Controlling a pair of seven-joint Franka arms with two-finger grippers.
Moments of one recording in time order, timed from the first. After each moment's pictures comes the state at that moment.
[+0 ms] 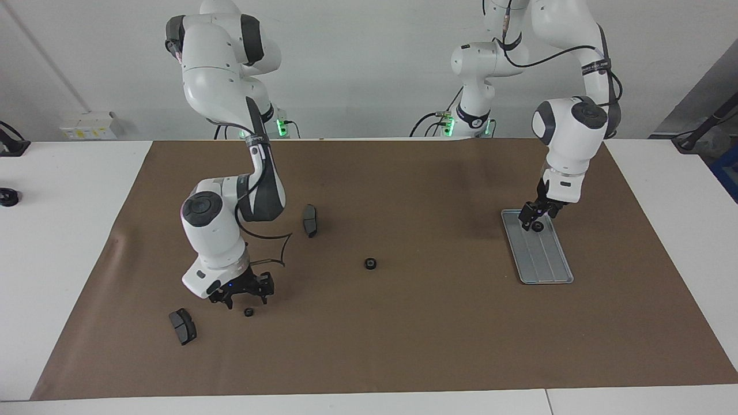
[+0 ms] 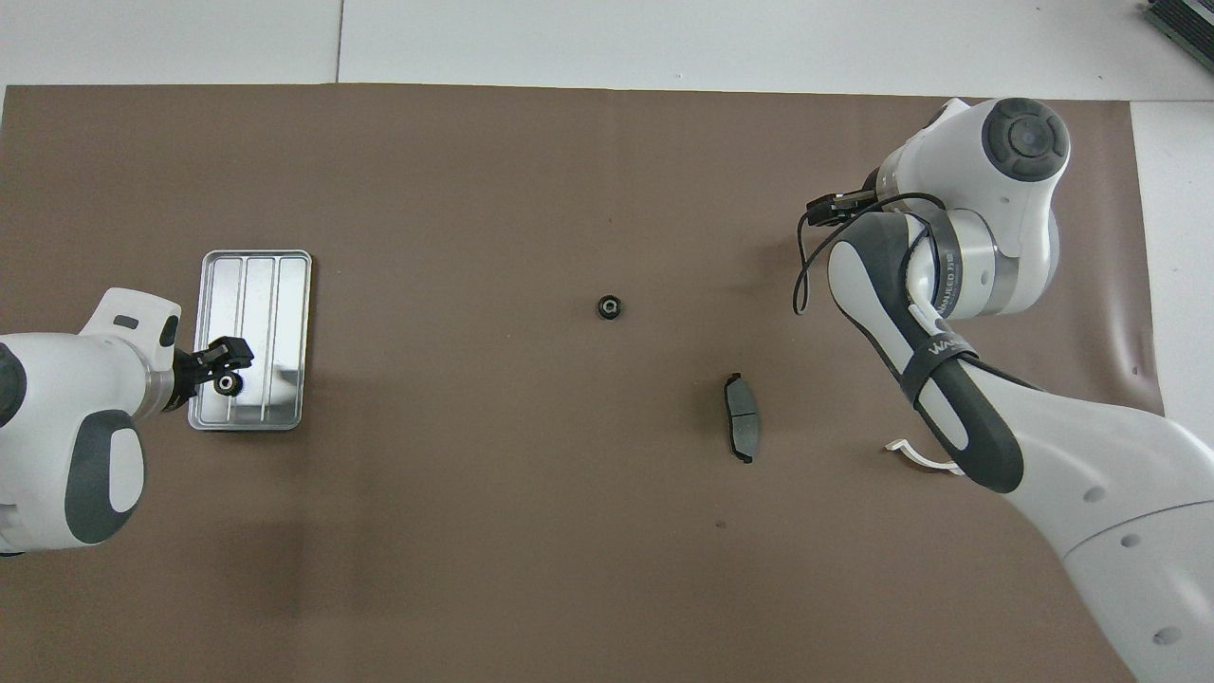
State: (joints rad) left arm -0.07 0.02 0.01 -2.21 0.08 2.39 -0.41; right arm 0.21 0.63 -0.11 -1.53 0.05 2.30 -0.03
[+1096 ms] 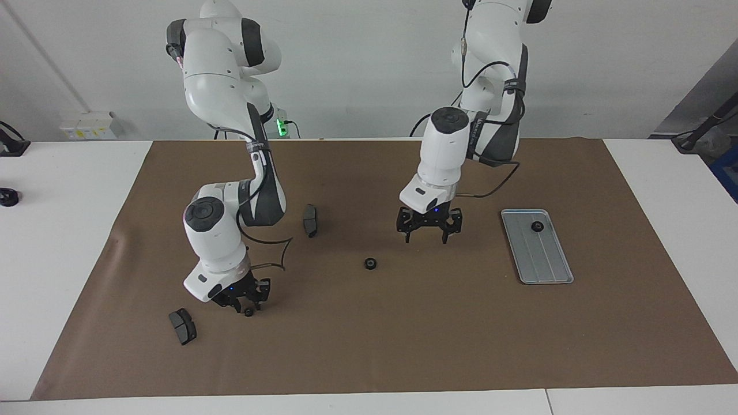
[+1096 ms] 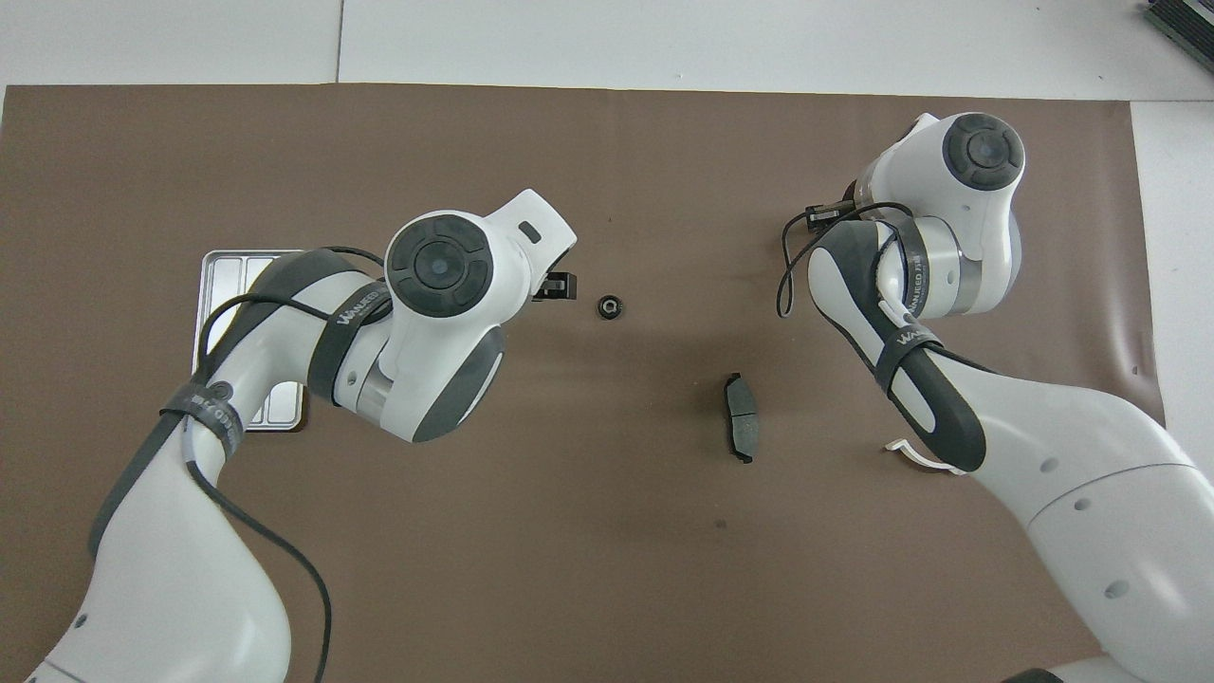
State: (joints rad) left arm -0.56 0.39 0.00 -1.70 0.09 2.27 -0.51; right arm 0.20 0.65 -0.11 -1.54 0.05 2.35 -0.03
